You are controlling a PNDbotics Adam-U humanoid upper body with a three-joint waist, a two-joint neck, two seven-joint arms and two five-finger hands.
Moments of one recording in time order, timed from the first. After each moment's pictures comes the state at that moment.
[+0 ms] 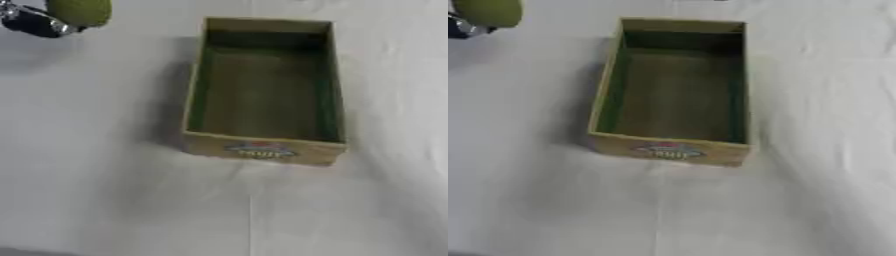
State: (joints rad) left arm -1.04 0.65 -0.12 -1.12 -0.77 -0.45 -0.03; right arm -0.44 -0.64 -0.20 -1.98 0.07 -0.40 -0.32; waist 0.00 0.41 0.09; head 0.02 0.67
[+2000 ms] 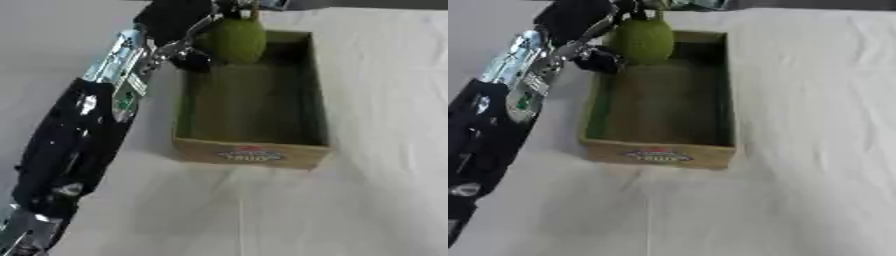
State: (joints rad) left arm -1.04 0.21 -0.24 -1.24 -1.17 -0.36 -0.01; right arm -0.48 -0.68 -0.25 -1.98 0.08 -0.42 -0.40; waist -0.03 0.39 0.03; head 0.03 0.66
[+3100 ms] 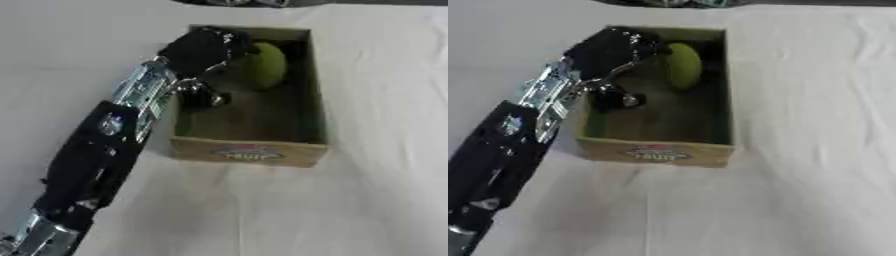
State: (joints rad) left arm -1.01 0.17 -0.26 -1.17 -1.32 -0.44 -0.07; right arm -0.48 -0.67 -0.25 -1.98 0.07 -0.41 -0.38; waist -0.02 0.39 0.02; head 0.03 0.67
